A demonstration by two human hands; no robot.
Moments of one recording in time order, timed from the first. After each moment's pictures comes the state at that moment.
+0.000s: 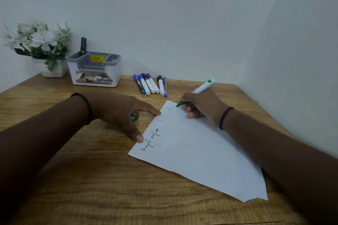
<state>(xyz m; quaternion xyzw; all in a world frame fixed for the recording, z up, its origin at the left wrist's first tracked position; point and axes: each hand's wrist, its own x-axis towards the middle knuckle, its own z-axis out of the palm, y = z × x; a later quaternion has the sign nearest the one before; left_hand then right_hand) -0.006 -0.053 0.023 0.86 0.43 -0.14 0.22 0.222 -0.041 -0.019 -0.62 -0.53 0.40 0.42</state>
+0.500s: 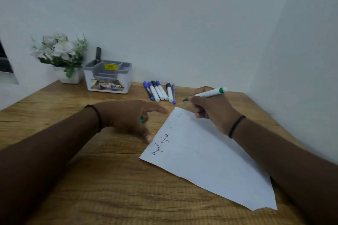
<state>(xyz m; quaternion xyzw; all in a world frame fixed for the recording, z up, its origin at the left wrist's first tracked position) -0.014 -0.058 0.017 0.86 0.43 -0.01 0.27 0.223 -0.051 -0.010 -0.53 -0.54 0.42 0.51</state>
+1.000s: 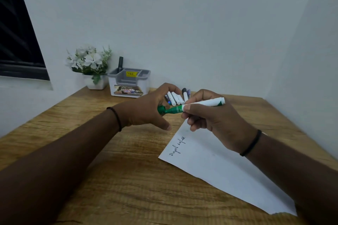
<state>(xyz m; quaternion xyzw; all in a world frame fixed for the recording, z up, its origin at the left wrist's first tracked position) -0.026 -0.068 0.021 0.82 0.37 0.24 0.37 0.175 -0.110 0.013 -0.38 -0.63 0.48 0.48</state>
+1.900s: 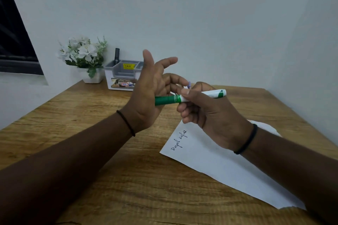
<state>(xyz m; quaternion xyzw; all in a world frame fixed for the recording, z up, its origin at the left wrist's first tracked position) -0.003 -0.067 0.008 0.60 0.19 0.52 0.58 0.157 -0.109 0.005 -0.30 -0.56 0.57 0.51</state>
